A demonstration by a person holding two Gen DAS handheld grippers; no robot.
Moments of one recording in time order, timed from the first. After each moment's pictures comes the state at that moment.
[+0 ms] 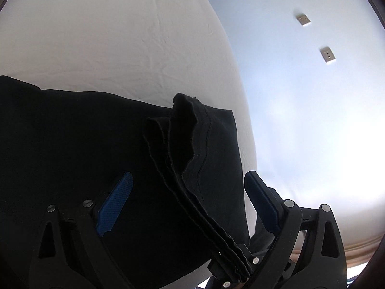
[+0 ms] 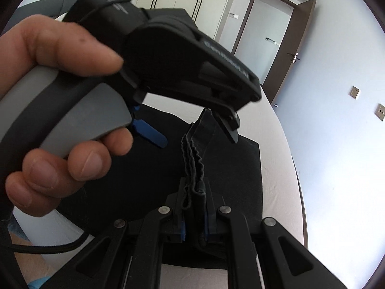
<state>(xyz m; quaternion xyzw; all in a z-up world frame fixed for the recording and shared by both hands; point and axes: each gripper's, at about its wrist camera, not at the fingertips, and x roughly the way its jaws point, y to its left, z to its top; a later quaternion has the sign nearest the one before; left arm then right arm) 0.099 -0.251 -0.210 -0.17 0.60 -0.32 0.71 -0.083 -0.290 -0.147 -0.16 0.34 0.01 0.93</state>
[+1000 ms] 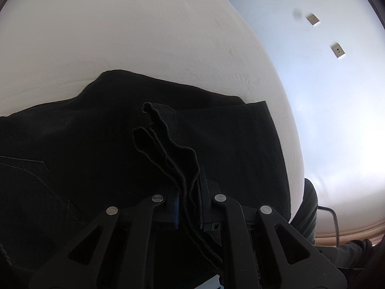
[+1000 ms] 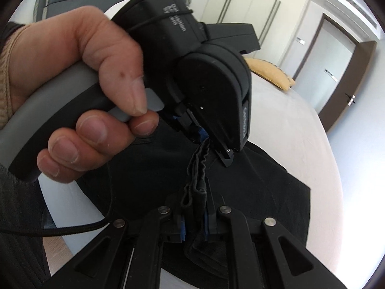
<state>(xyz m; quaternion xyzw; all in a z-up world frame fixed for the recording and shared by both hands) 0.121 -0.130 -0.201 -0.10 0.59 -0.29 0.75 -0.081 -0.185 -0.157 -0.24 0.34 0.18 0.89</state>
